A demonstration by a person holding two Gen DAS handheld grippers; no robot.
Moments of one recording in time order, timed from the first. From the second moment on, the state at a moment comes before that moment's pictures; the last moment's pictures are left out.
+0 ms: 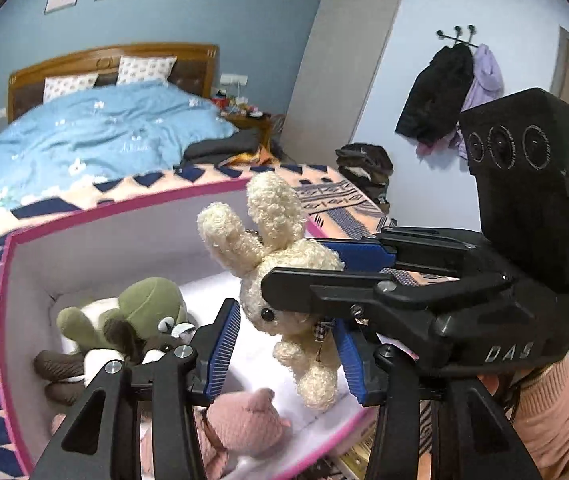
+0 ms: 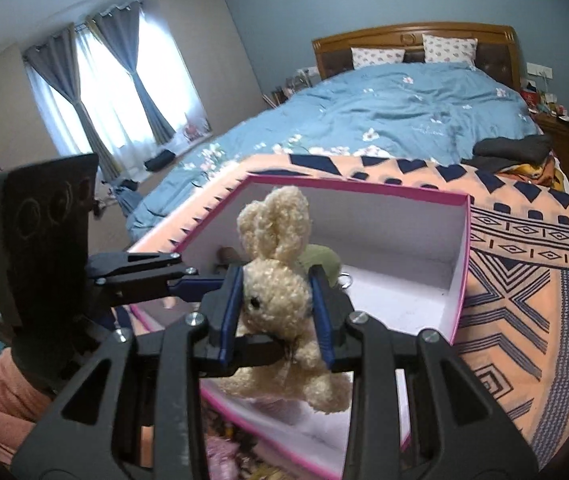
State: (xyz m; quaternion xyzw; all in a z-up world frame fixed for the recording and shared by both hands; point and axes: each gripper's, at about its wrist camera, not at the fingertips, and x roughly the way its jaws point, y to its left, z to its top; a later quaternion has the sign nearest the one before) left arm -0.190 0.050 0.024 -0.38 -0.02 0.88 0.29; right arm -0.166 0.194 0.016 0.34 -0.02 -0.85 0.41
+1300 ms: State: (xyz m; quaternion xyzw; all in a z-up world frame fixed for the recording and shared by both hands) left arm -0.077 0.009 0.050 -0.27 0.03 0.94 0.23; right arm -0.074 0.234 0.028 0.28 -0.02 -0.85 0.44
